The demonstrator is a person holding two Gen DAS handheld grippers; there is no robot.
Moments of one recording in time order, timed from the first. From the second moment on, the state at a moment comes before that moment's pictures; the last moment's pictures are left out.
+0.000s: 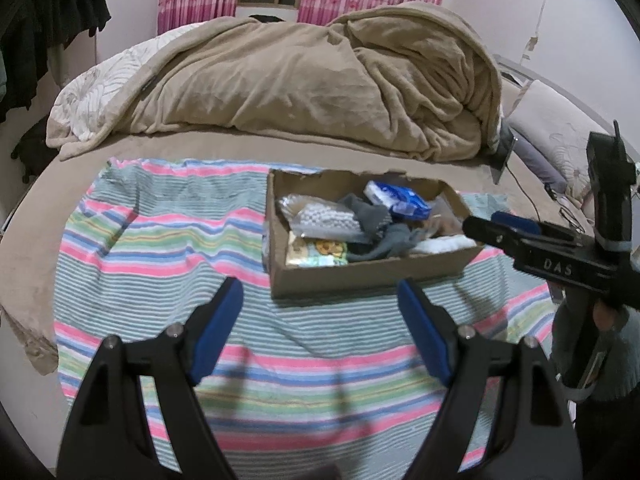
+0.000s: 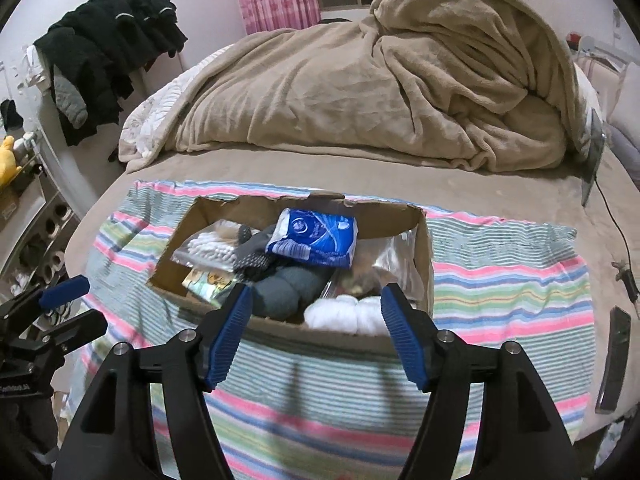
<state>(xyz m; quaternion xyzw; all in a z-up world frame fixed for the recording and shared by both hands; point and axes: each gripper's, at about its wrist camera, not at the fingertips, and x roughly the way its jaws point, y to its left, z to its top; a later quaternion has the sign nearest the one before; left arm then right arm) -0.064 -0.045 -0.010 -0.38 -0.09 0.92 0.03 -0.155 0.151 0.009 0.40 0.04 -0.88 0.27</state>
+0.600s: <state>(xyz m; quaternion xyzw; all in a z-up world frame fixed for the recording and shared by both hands) -0.015 -0.027 0.005 -0.38 -0.08 0.92 0.03 -0.089 0.166 0.029 0.38 0.04 -0.88 0.28</state>
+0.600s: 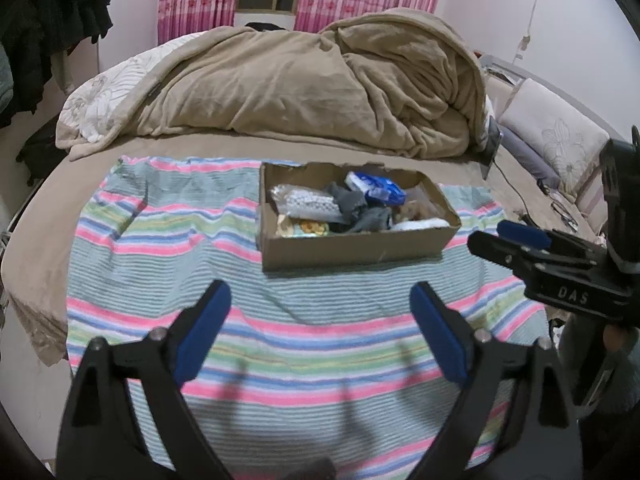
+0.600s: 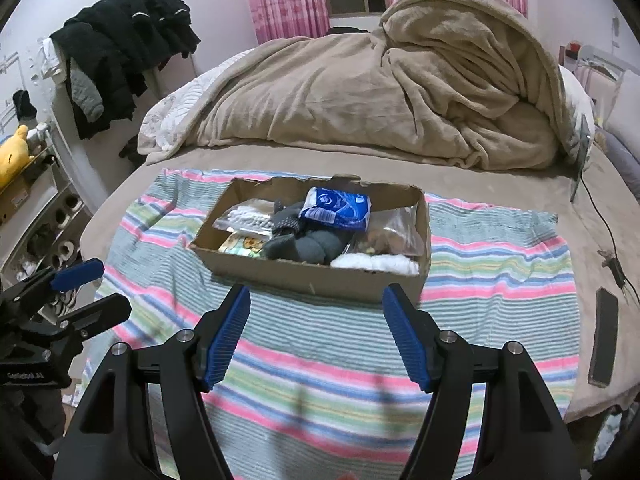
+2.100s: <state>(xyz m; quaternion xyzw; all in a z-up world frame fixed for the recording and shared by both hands) 0.011 -0.022 -0.005 -0.39 -0.08 0.92 0.02 -0.051 0.189 0.016 0.40 0.03 -0.88 0.27</state>
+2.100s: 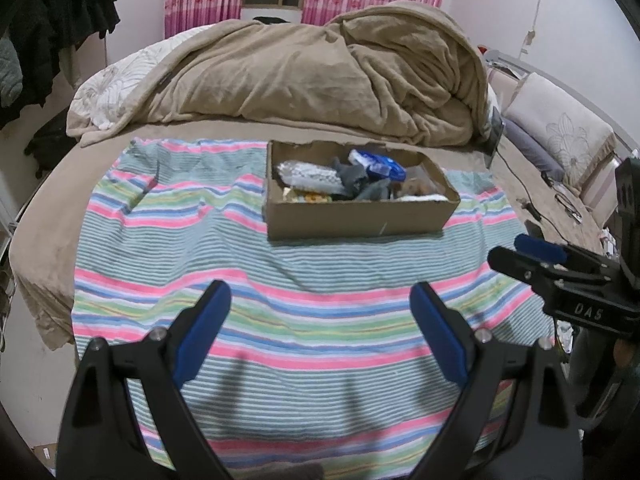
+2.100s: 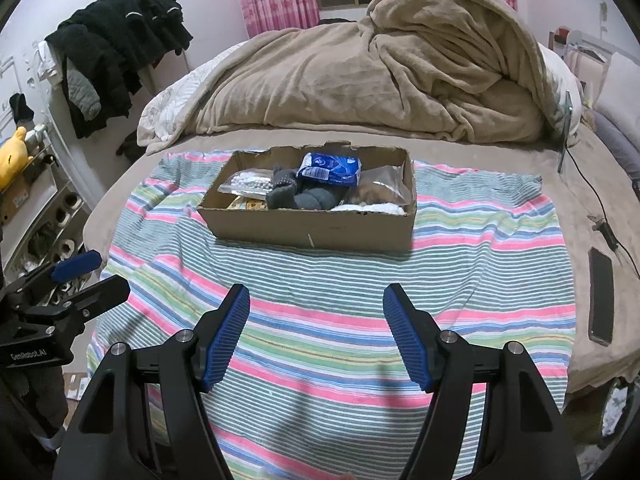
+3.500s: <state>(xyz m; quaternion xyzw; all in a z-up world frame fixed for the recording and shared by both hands) 0.005 -0.019 -0.009 -0.39 -0.08 0.92 0.02 -0.058 0.186 0.009 0.41 0.03 -0.87 0.27</state>
